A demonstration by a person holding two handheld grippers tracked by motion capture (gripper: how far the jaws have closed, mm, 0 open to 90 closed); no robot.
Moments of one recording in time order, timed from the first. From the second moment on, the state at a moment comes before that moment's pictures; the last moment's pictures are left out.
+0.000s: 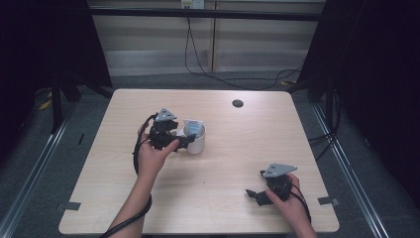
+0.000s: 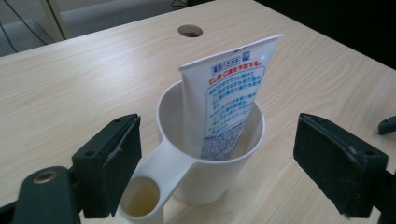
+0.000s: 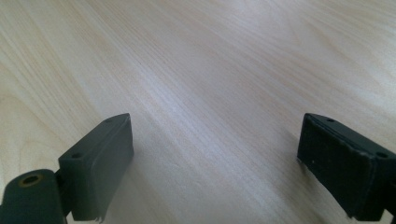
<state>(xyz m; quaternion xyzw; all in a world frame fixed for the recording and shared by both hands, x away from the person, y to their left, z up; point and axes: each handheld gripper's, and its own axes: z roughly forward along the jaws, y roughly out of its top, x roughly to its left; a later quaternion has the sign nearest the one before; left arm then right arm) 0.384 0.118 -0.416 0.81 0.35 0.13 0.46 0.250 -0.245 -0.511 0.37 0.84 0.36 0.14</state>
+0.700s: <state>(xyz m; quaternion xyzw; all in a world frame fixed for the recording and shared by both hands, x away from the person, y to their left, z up) 0.378 0.156 -0.421 0.80 0.38 0.13 0.45 0.250 -0.245 -0.511 0.37 0.84 0.36 0.14</state>
